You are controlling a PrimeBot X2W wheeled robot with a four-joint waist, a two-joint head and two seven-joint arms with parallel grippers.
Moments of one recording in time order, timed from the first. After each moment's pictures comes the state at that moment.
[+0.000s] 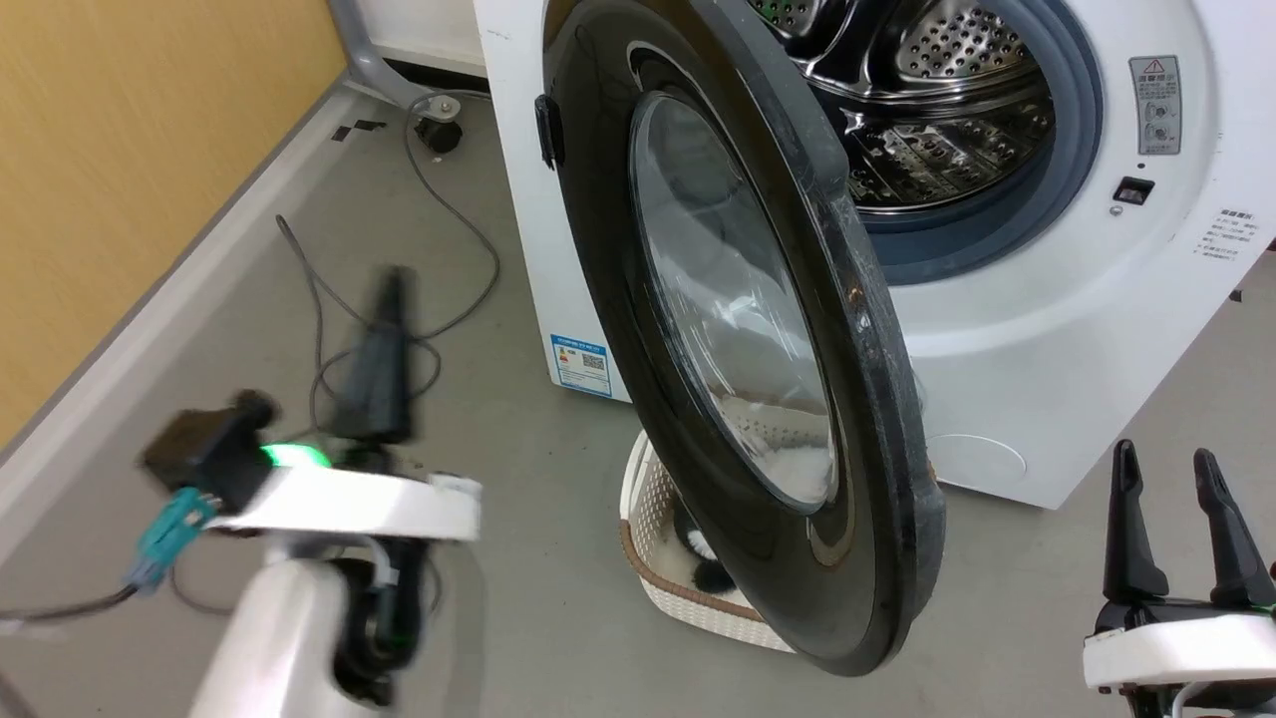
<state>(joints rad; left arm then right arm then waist) -0.31 0.16 -0.22 0.03 -0.62 0.02 -0.26 -0.04 -0.05 -0.19 0.10 0.22 0.13 -0.26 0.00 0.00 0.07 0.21</state>
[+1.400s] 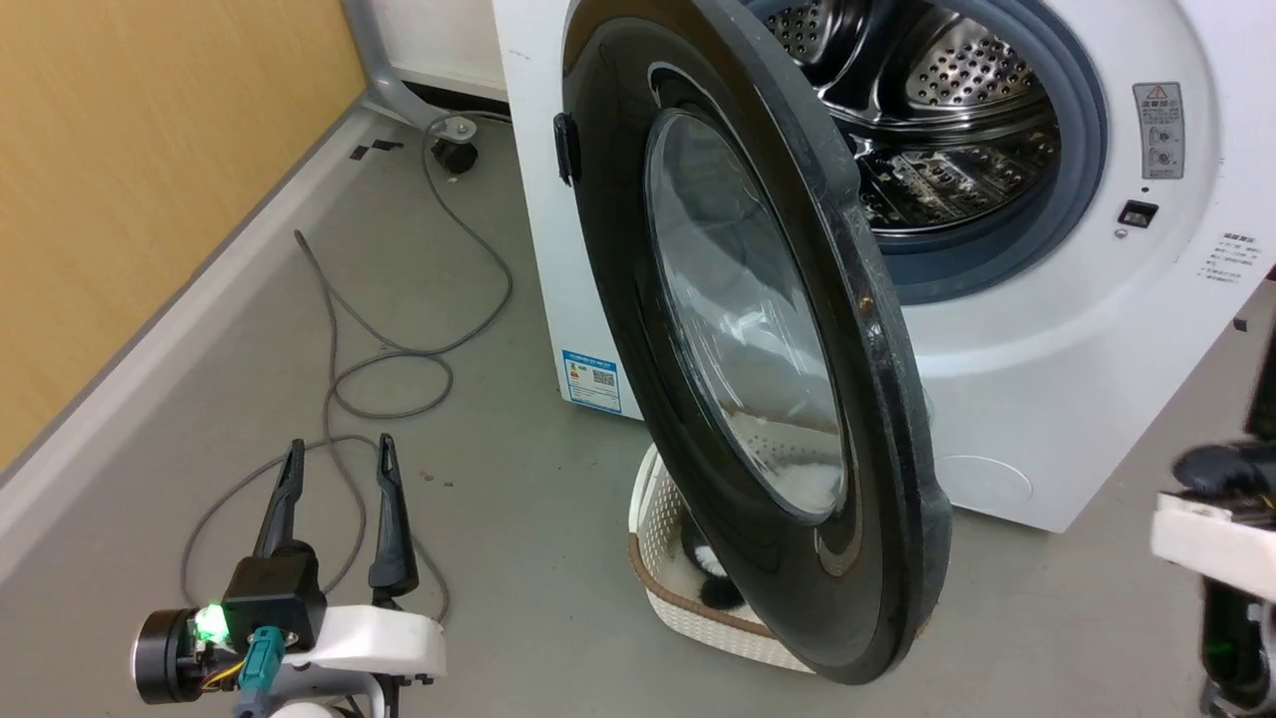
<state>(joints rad) -0.07 0.08 -0.03 0.08 -0.05 0.13 -0.26 -0.18 -0.05 -0.16 -0.27 0.29 0.13 -0.26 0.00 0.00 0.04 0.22</state>
